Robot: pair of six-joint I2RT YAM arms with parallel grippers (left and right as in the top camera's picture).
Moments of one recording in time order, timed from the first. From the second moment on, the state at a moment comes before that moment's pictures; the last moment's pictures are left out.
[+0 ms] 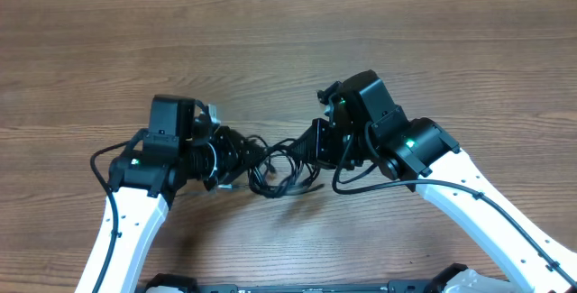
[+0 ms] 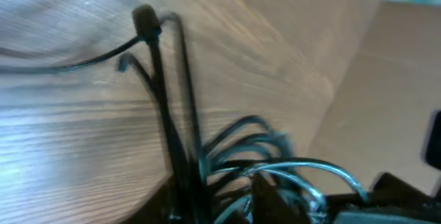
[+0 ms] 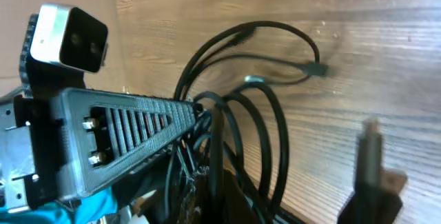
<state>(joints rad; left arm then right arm) -0.16 1.17 0.94 -0.84 0.64 -0.86 0.61 1.39 1.18 -0.70 -0.59 0.84</state>
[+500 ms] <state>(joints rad) -0.16 1.17 0.94 -0.87 0.54 -0.88 0.60 1.39 1.18 -0.92 -0.45 0.72</state>
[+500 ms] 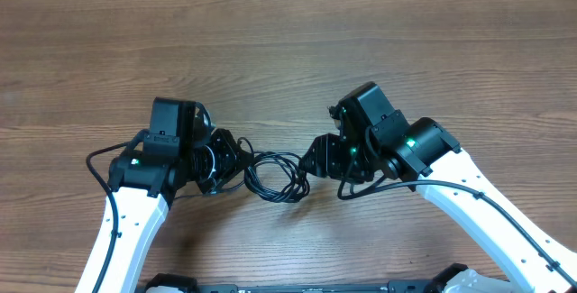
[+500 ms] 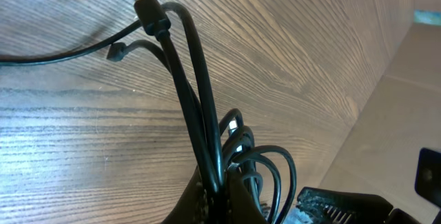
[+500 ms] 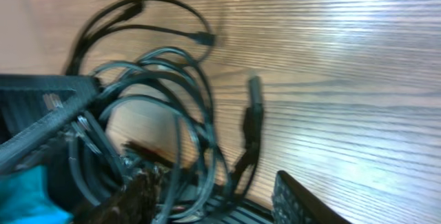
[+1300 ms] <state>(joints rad) -0.16 1.40 0.94 -0.94 0.70 -0.83 0.91 1.21 1.18 -0.96 -0.36 0.07</state>
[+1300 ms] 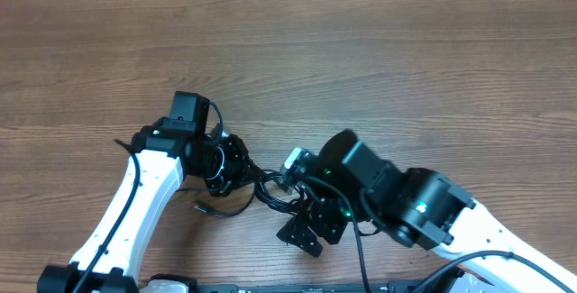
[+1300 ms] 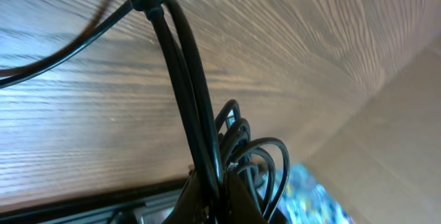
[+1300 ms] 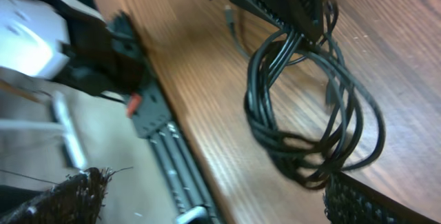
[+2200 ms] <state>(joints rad) -0.05 1.41 0.94 -0.93 1.12 -0.78 0.95 1.29 1.18 -0.90 -0.24 0.09</state>
